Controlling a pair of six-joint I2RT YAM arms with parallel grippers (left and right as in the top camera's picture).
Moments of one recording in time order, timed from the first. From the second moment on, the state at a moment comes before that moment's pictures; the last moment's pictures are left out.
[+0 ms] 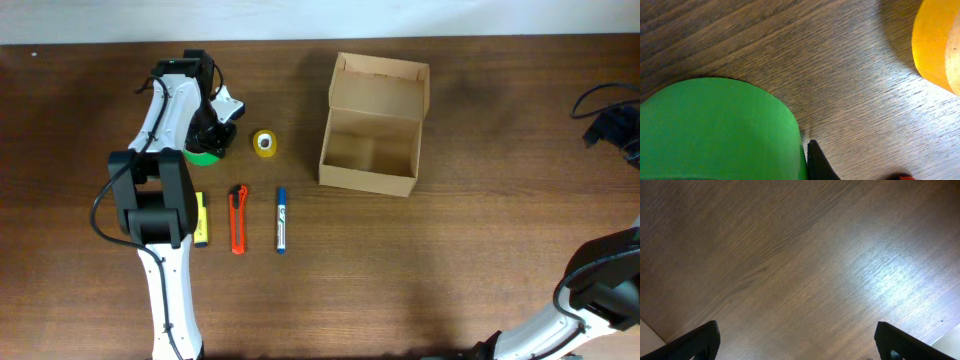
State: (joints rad) left arm -0.02 2.48 2.13 -1.29 0.05 0.45; right arm -0.55 1.96 2.09 -1.52 0.09 0.18
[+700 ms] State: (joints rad) left arm -0.03 2.38 2.67 -1.45 0.04 0.18; right arm -0.55 1.96 2.09 -1.52 0.09 0.18
